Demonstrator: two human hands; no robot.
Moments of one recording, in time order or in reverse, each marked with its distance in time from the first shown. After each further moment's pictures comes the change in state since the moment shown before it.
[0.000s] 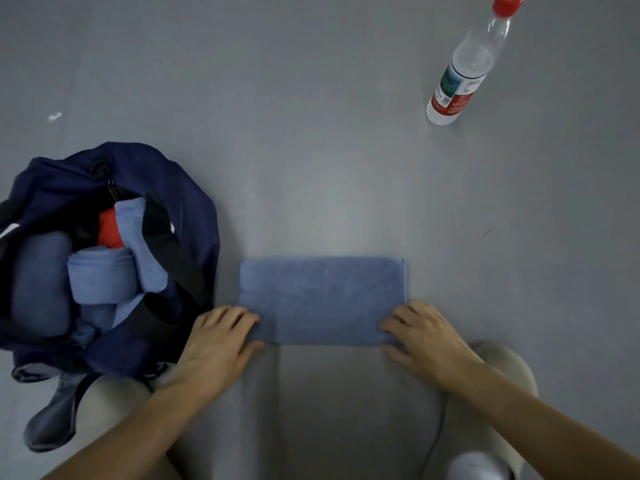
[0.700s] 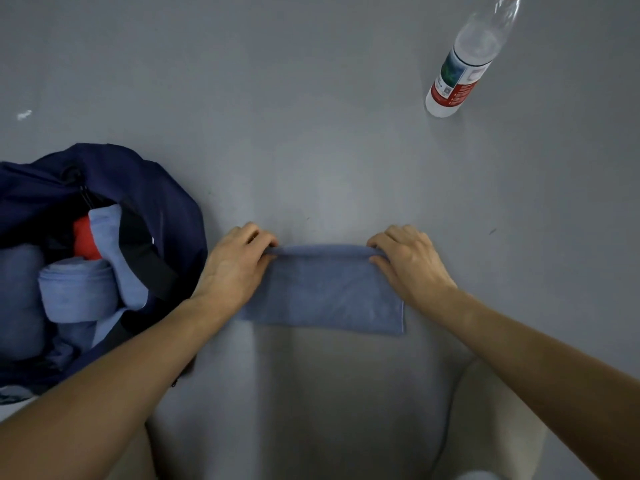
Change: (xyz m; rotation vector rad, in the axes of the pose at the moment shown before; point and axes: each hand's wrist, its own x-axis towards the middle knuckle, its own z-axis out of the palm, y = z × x) left_hand 0.139 0.000 -0.033 -0.154 0.207 0.024; right_hand 0.107 0.033 -0.031 0.011 0.268 0.141
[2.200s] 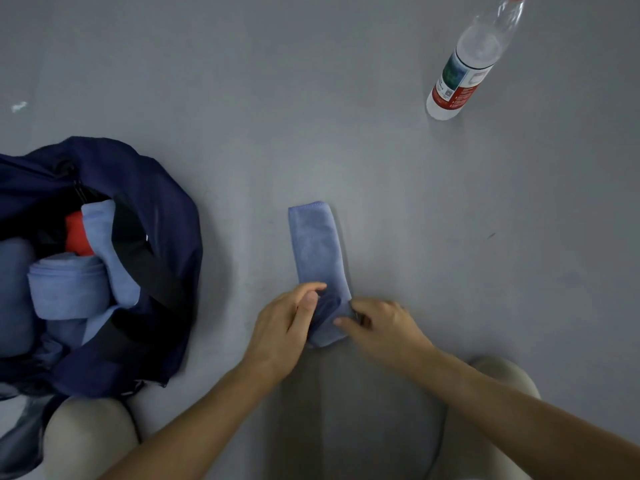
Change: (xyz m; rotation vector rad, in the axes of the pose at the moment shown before) left_hand -0.065 0.089 0.035 -0.645 -0.101 -0.306; right_hand -0.058 -0.059 0.017 0.386 -0.330 0.283
